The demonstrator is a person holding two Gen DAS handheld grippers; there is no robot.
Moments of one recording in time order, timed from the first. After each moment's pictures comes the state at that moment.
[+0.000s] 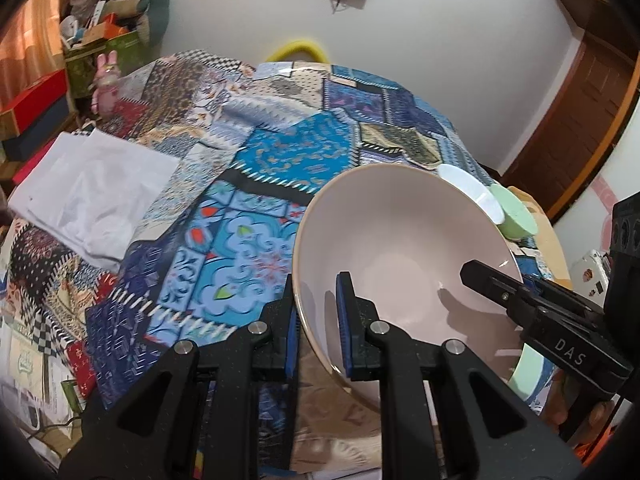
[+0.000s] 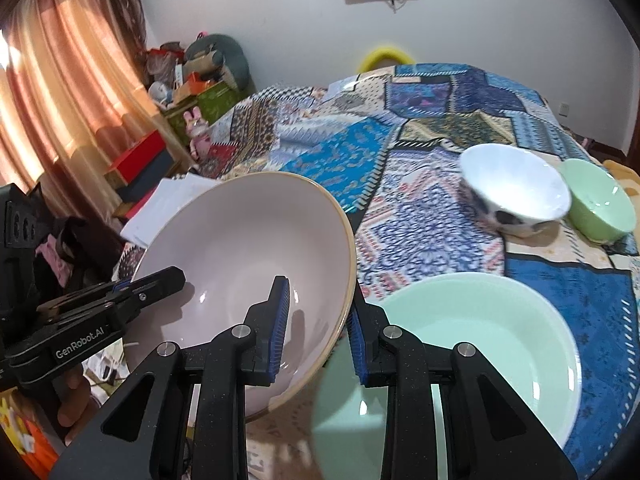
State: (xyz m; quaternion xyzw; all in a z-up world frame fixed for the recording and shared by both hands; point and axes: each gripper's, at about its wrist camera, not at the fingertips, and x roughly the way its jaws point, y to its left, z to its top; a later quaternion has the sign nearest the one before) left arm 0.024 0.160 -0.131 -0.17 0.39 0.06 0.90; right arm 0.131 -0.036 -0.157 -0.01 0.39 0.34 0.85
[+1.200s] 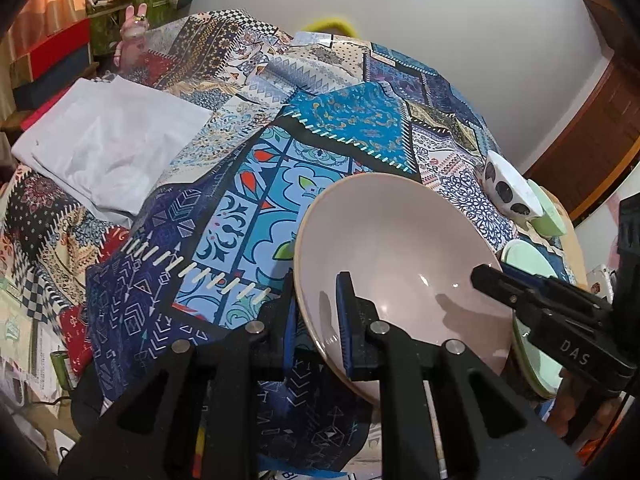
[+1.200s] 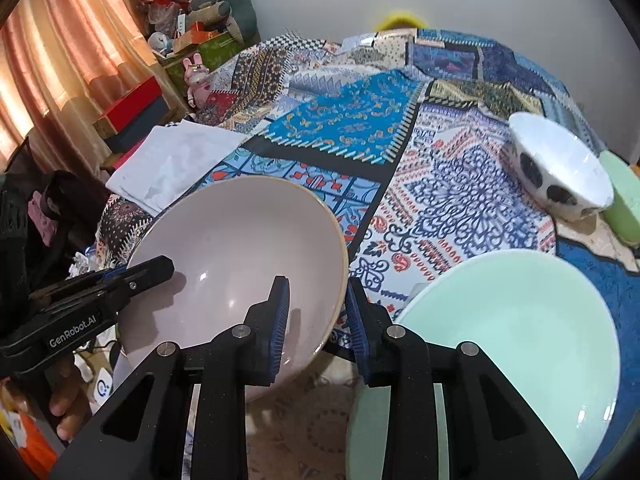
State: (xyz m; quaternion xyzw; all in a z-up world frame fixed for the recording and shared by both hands) left arm 0.017 0.200 -0.185 -0.21 0.42 0.08 0.88; right arm 0.128 0.001 -0.188 -0.08 0.44 0.34 0.83
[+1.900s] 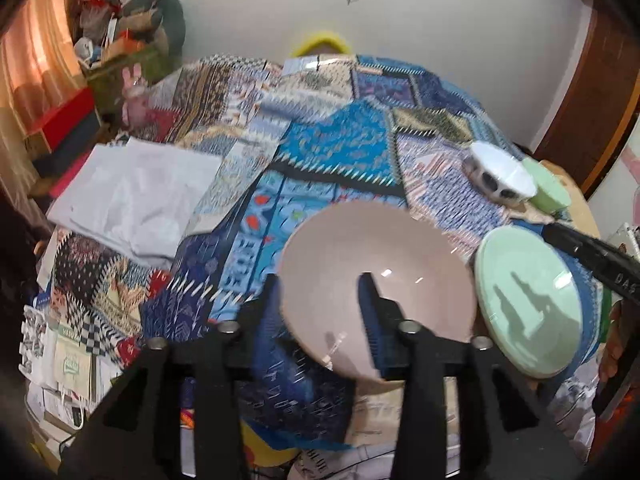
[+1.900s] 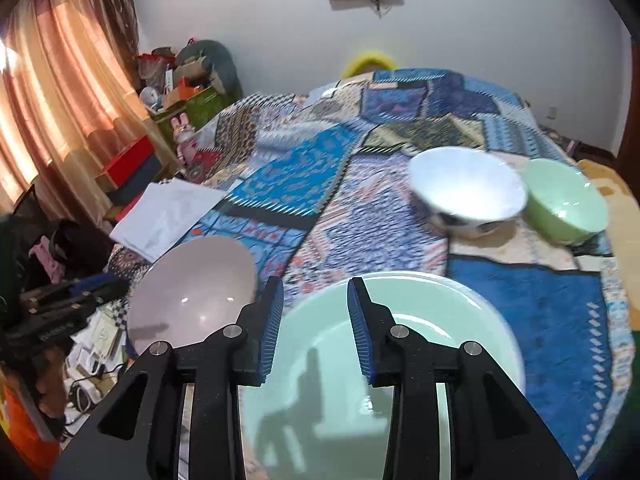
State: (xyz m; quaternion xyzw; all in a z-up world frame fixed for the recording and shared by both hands) left arm 0.008 0.160 -0.121 -0.11 0.42 0.11 0.90; right arm 0.140 -0.094 -0.144 -0.01 0.38 0.32 0.87
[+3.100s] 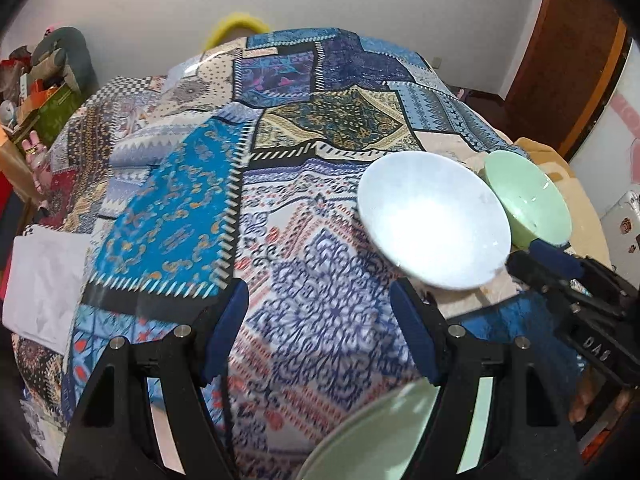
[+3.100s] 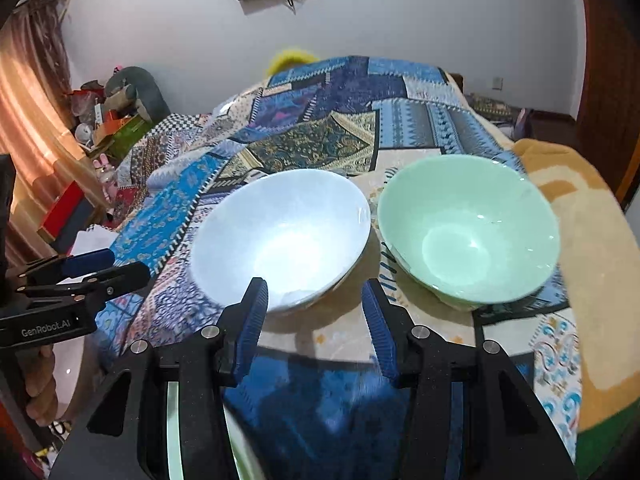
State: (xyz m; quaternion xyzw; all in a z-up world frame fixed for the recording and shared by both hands) left arm 0.250 0.018 -0.147 -0.04 0.48 0.03 0.88; right arm 0.278 -0.188 -0.177 0.03 0.41 0.24 0.88
